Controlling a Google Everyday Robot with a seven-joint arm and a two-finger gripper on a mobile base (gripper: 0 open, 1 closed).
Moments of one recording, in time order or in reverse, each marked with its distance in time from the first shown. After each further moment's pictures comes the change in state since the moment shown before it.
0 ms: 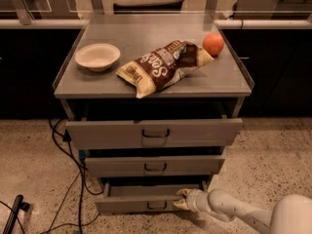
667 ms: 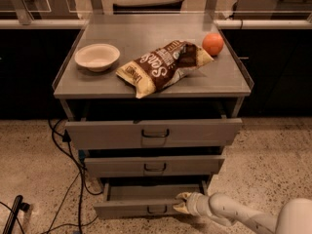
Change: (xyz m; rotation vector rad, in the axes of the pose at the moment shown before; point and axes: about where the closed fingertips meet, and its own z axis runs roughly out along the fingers) arm 0.004 0.014 -0.011 -0.004 -0.004 0.008
